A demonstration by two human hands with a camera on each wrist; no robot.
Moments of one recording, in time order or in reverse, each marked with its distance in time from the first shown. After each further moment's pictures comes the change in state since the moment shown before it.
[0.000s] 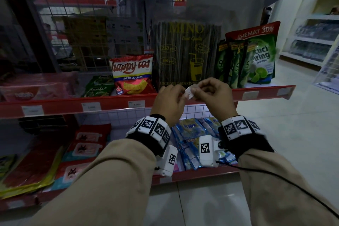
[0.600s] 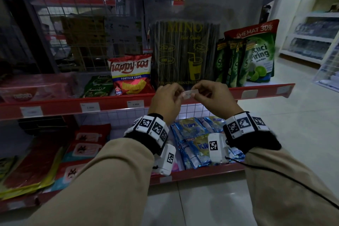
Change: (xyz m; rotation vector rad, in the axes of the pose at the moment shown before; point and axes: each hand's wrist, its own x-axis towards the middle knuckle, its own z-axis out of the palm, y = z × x) left_hand -0.001 0.003 -0.006 -0.101 0.046 -0.011; right_hand 0.006 -0.001 -0.014 -0.369 -0.239 -0.145
